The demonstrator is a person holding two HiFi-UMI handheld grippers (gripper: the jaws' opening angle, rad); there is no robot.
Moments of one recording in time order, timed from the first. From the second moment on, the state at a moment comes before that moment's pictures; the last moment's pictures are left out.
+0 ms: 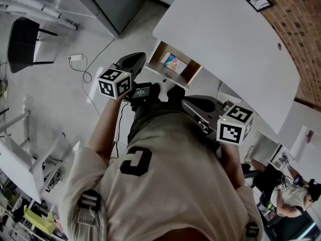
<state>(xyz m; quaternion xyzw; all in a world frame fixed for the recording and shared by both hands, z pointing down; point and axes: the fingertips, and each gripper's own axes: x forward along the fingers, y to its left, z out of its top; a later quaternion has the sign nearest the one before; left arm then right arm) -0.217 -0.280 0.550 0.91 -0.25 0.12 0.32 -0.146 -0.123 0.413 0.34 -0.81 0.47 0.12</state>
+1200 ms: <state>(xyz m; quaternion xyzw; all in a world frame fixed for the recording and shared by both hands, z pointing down) -0.158 -0.204 0.457 0.96 -0.09 0.11 0.22 -0.144 -0.105 0.402 0.34 -0.82 0.44 0.12</state>
